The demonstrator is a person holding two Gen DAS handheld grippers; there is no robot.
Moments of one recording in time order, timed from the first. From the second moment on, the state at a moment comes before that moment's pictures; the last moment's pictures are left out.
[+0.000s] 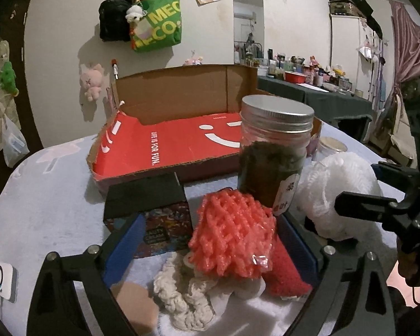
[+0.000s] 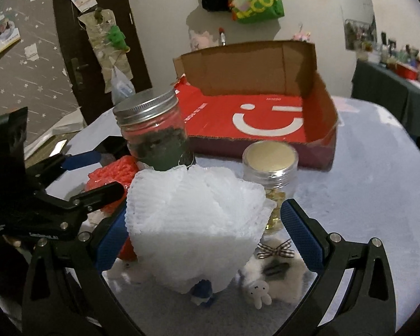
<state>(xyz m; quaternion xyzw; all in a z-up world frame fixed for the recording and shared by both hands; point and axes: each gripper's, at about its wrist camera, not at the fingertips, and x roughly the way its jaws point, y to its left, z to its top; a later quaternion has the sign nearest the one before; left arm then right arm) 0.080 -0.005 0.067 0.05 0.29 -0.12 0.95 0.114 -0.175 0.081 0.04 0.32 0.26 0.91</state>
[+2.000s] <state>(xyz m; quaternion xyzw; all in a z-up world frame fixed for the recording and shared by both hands) 0.167 0.013 0.179 0.10 0.26 -0.17 0.95 0.170 -0.177 0.201 -0.05 0.23 0.27 0.93</state>
